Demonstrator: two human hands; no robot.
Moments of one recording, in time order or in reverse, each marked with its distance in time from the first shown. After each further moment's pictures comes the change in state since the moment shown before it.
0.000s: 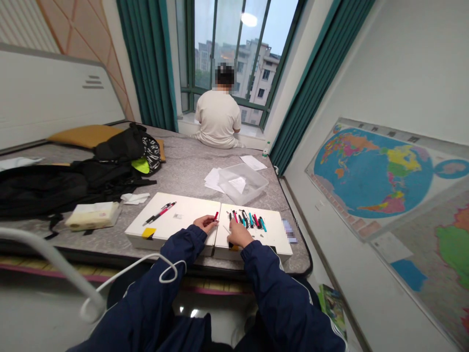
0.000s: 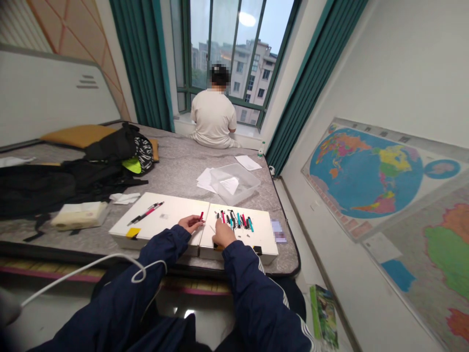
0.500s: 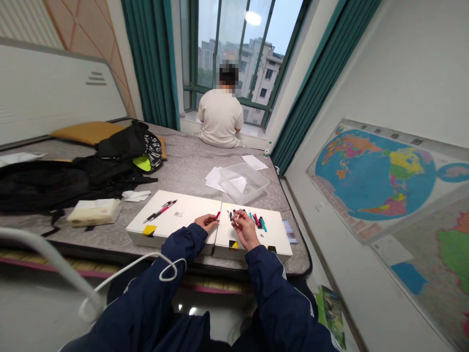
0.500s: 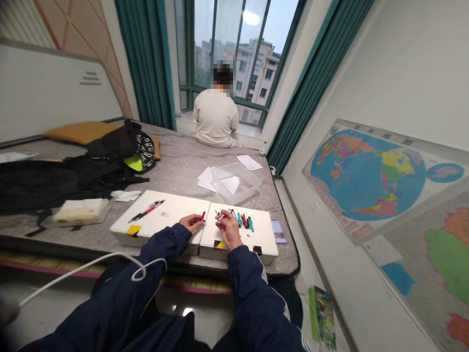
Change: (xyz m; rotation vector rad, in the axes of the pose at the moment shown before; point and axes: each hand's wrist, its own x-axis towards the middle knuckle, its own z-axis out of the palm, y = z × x) left_hand -0.003 0.011 0.003 0.106 0.022 0.008; right_hand -0.009 -0.011 -0.016 1.610 0.250 0.034
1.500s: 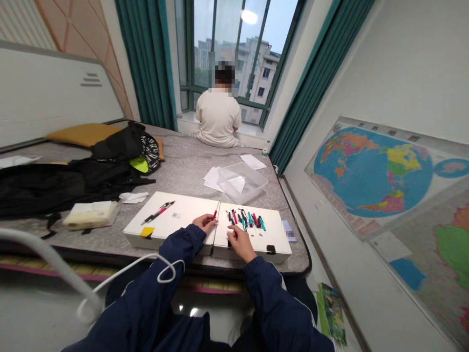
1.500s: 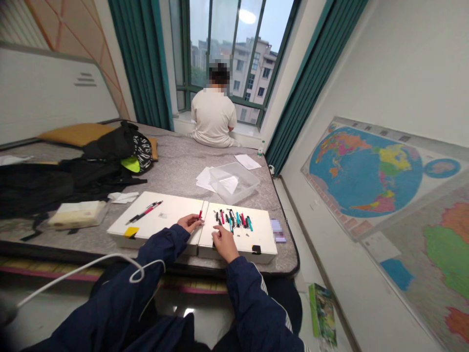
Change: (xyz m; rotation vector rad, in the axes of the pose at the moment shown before) left_hand 0.001 -0.014 0.003 -0.065 -0.015 0.015; right_hand -0.026 0.036 -0.032 -1.023 -0.135 -0.312
